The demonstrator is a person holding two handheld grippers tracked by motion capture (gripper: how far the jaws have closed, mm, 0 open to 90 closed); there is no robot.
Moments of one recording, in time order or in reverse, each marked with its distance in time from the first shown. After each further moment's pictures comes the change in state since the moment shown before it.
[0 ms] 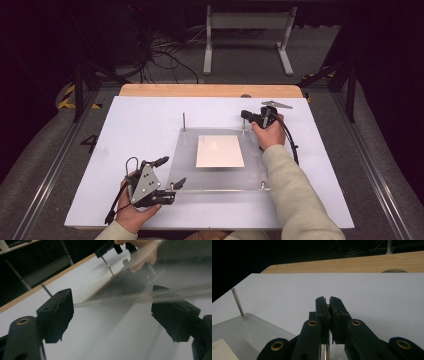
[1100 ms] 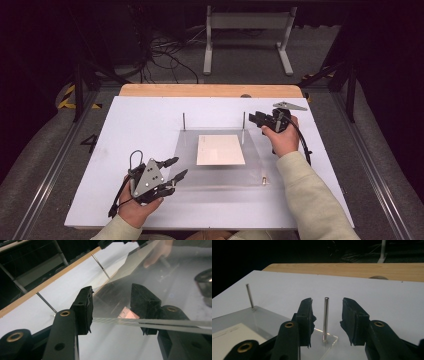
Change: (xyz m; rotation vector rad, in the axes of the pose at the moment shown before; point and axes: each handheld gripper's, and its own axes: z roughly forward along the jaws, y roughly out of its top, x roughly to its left) left arm 0.004 0.021 -0.001 0.060 -0.048 0.017; right arm 0.013 0.010 -0.059 0.004 -0.022 -0.079
